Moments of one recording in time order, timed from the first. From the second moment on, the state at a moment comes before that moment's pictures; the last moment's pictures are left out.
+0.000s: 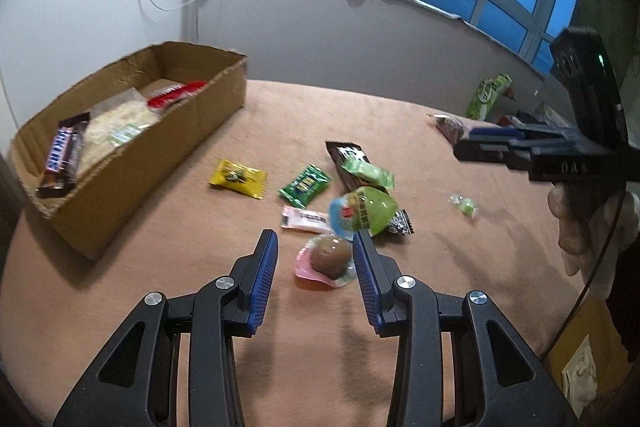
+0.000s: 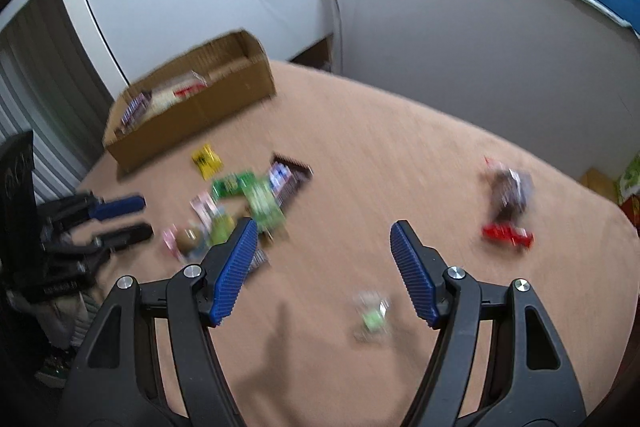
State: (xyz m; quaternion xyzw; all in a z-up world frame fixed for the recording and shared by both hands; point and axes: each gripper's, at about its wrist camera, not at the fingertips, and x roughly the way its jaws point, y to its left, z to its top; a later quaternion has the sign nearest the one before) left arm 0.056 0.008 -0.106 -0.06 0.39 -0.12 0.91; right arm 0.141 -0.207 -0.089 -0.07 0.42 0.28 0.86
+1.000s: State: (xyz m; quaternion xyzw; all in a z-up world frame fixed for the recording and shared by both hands) left arm 0.079 -0.008 -0.133 -0.03 0.42 -0.13 0.90; right arm 0.130 -0.221 -0.141 -0.12 0.47 0.25 0.84
